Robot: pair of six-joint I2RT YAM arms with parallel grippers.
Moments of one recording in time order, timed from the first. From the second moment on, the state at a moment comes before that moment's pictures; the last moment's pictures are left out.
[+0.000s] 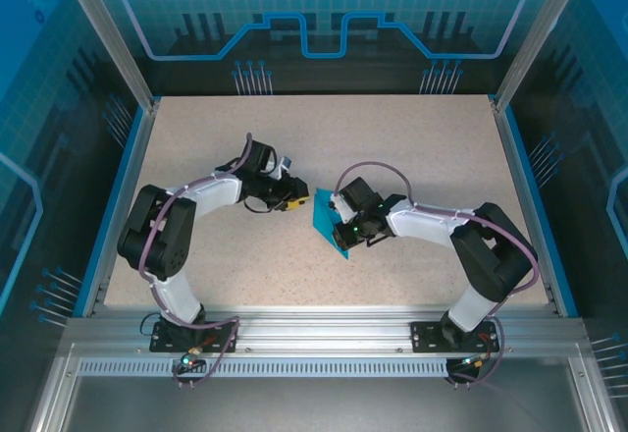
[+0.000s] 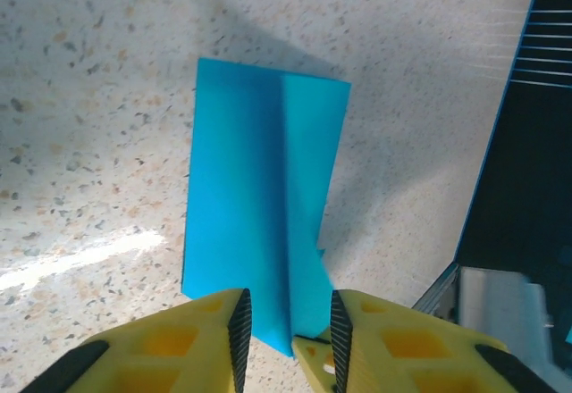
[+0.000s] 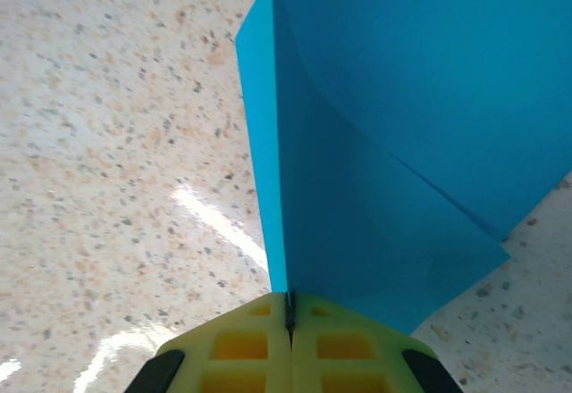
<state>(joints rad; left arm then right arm) -0.32 1.78 1.04 -0.25 0.69 -0.78 0.68 1.65 0.90 -0.38 -0.26 0.25</state>
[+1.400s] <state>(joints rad) -0.44 2.01 1.19 -0.28 0.73 -0.79 0.55 1.68 0.80 -0.24 -0.51 0.33</state>
